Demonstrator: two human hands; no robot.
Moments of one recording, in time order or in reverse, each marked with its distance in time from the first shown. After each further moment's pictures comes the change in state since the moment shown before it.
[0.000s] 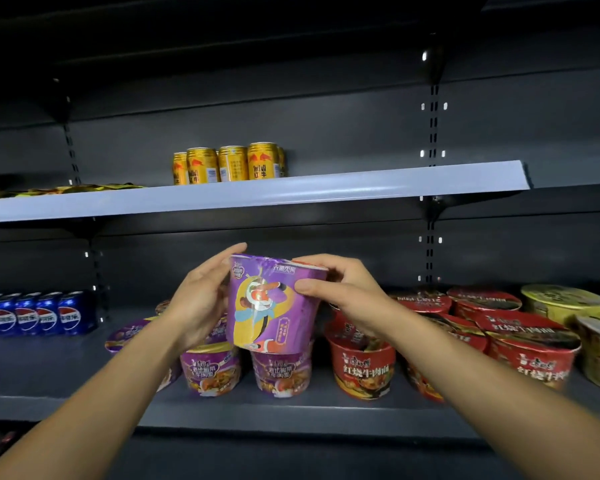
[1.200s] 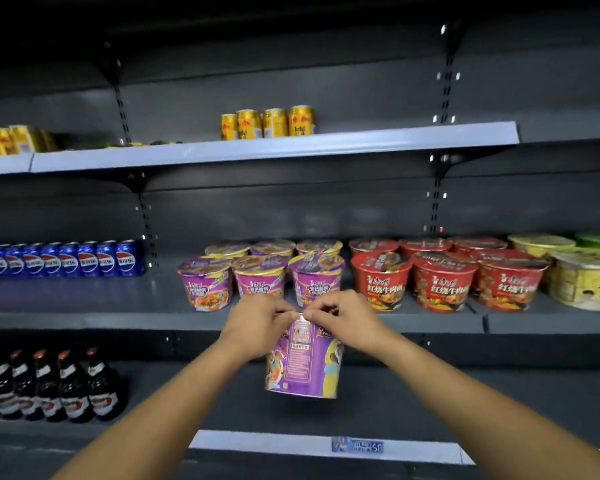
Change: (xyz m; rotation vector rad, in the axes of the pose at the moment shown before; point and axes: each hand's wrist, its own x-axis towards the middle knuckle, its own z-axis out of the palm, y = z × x) left_hand -0.162 -0.028 -0.042 1.153 -0.239 0.176; right_hand -0.126 0.029 0.117 -0.589 -0.023 0.148
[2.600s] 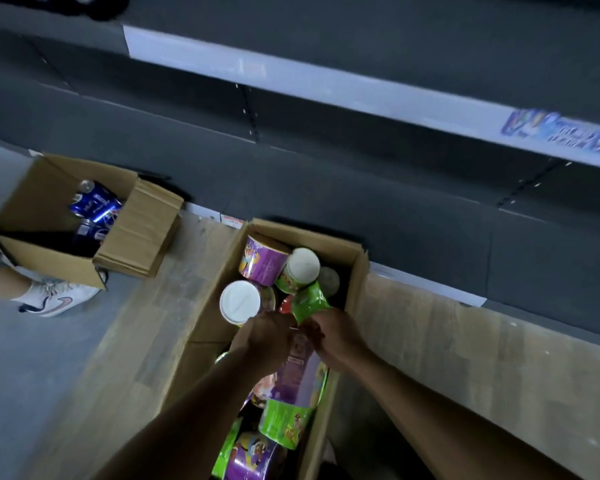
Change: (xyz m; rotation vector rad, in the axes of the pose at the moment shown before) left_hand -0.350 -0.278 0.428 0.031 -0.800 -0.565; right_hand -0.267 0.305 0.478 -0.054 -0.693 0.505
